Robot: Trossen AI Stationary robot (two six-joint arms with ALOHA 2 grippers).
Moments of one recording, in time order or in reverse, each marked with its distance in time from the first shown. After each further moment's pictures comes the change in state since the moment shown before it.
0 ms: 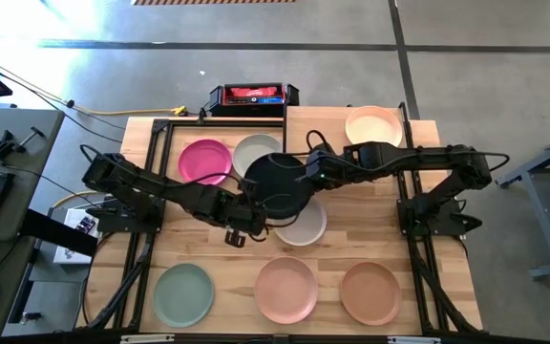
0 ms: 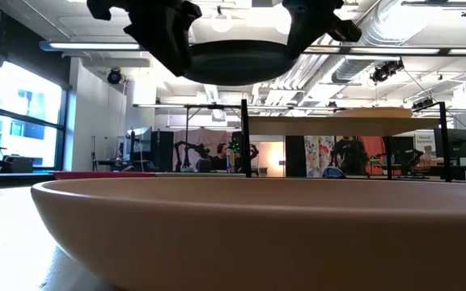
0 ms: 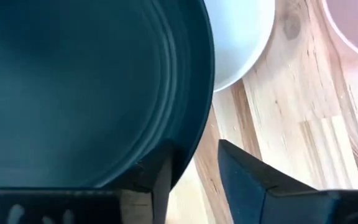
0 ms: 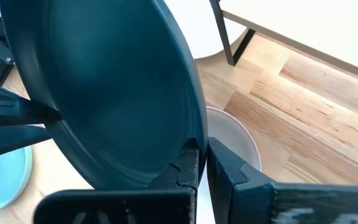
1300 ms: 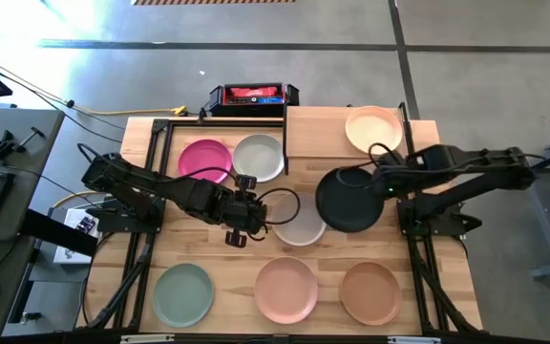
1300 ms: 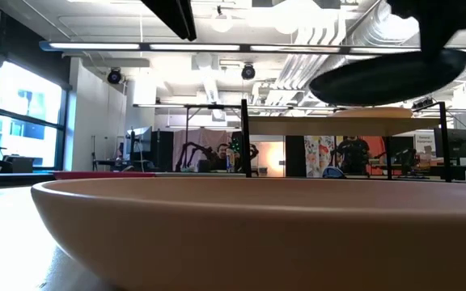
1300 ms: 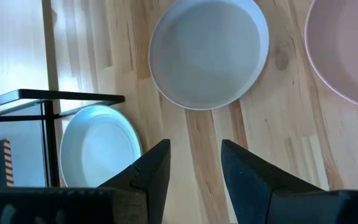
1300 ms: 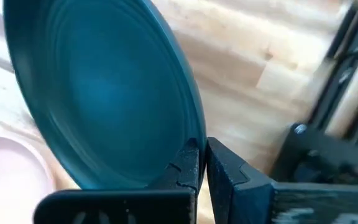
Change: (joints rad) left arm -0.013 -0.002 0.163 -0.111 -0.009 -0.074; right arm 0.127 -0.501 -0.325 -0.466 -0.041 0.303
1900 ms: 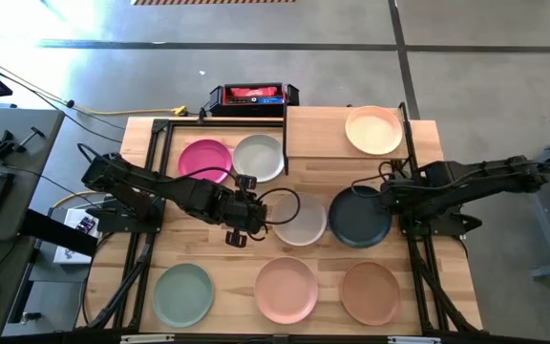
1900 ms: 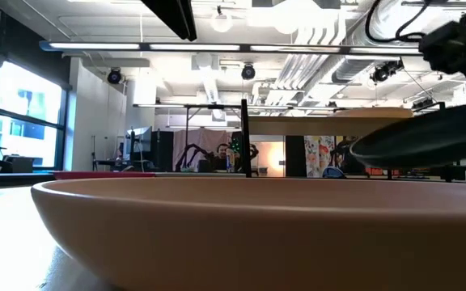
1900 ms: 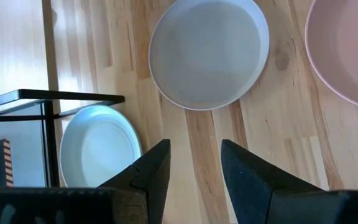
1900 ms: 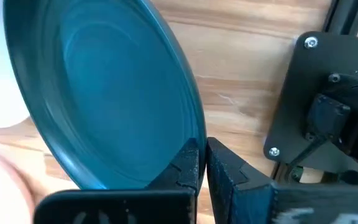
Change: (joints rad) left arm 0.001 0.001 0.000 0.002 0.000 0.000; right arm 0.000 -0.230 -0.416 0.143 -0.207 0.248
